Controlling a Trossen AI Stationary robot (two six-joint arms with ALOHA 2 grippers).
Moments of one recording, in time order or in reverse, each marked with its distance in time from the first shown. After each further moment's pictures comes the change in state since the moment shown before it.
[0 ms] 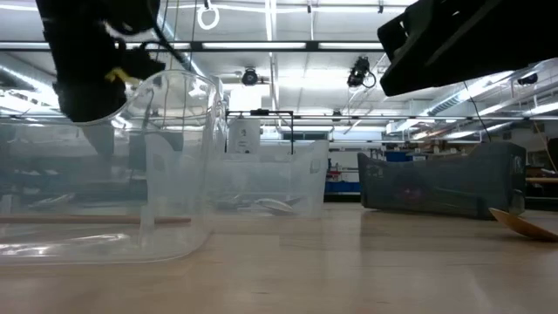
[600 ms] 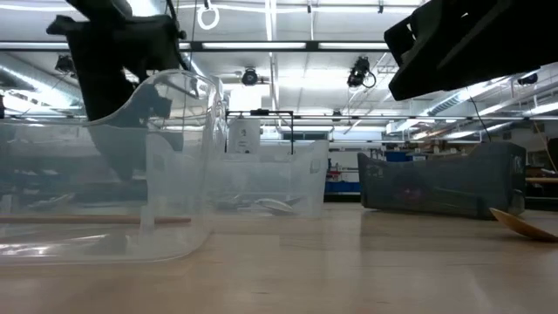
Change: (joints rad) left arm 0.317 -0.161 -0.247 0.316 0.012 0.318; right arm 0.019 0.000 0.000 -0.018 0.019 0.041
